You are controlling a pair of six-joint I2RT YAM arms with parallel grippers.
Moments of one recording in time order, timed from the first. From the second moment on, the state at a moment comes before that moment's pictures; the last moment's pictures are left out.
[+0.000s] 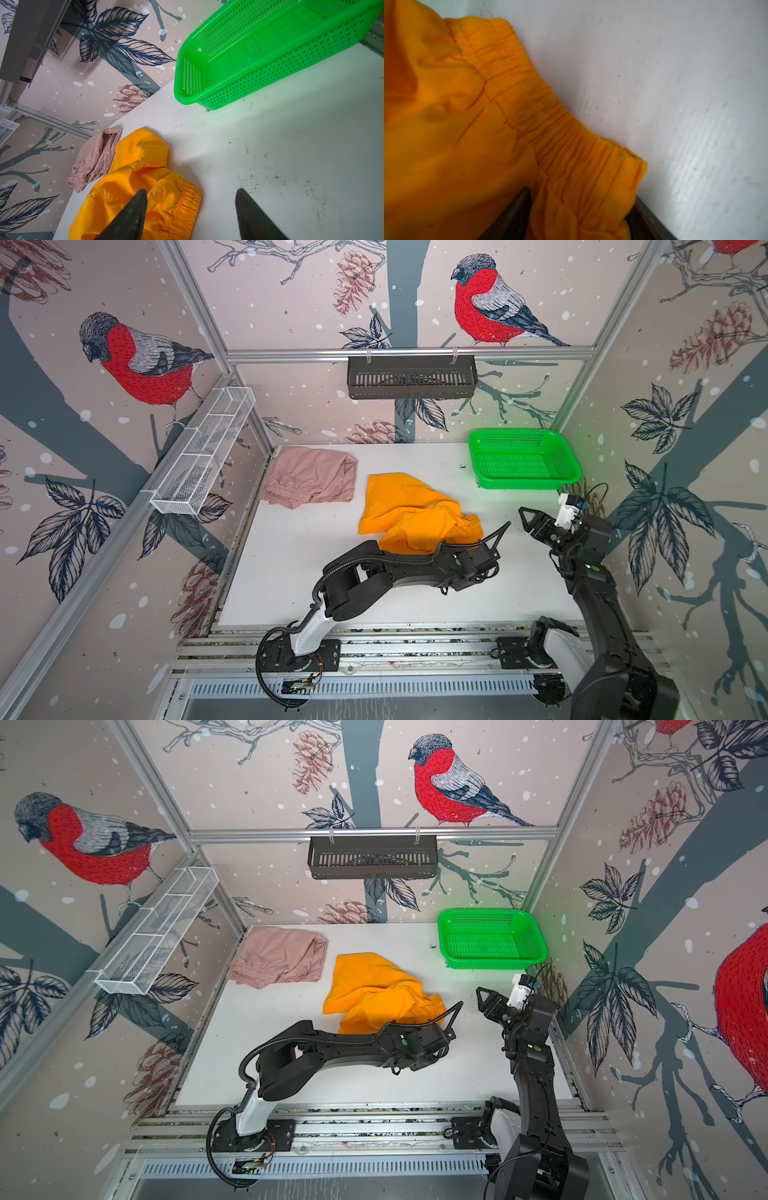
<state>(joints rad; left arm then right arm) -1.22 2.13 1.48 -0.45 -0.36 0.13 -0.34 0.89 0.46 0.00 -0.63 0.42</state>
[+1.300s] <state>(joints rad) -0.59 1.47 1.47 -0.57 -0.13 -0.07 0.81 1.26 0.37 0.40 -0.12 0.22</state>
